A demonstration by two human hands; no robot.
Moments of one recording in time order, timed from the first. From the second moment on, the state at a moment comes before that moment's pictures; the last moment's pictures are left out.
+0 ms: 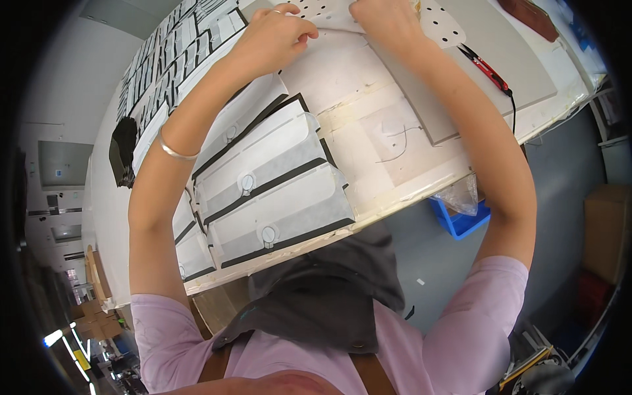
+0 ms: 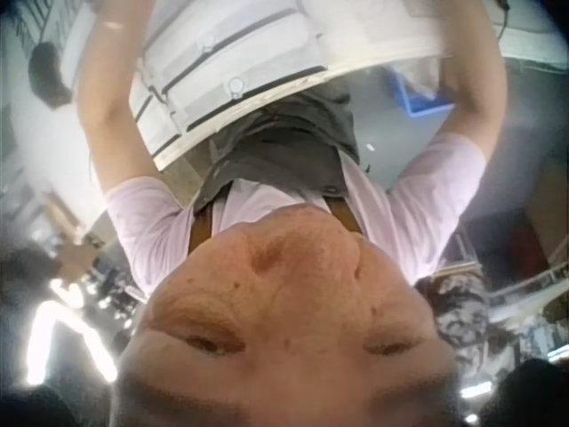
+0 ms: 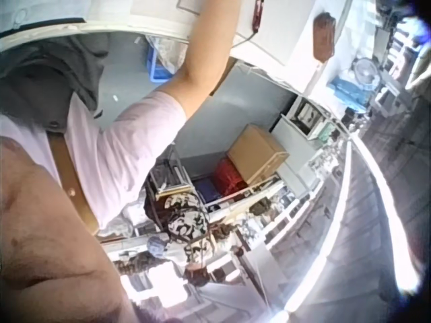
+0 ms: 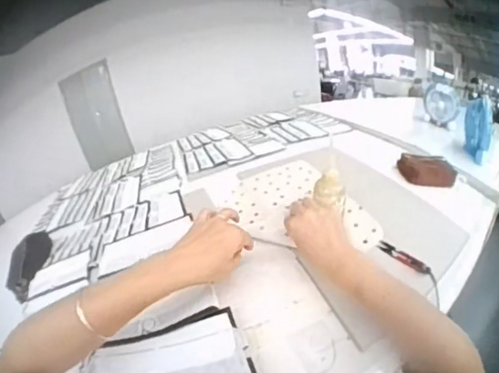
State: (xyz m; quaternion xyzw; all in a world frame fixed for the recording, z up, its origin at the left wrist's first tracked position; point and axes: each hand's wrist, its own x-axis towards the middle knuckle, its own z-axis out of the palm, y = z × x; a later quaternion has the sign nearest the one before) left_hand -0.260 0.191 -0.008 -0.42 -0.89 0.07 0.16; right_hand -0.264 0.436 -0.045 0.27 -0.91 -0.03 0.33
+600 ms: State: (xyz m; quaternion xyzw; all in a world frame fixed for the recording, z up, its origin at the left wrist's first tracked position) left_hand -0.255 0.215 -0.040 -0.41 -0.90 0.00 0.17; right_hand -0.255 0.450 -0.047 0.40 -0.89 0.22 0.05
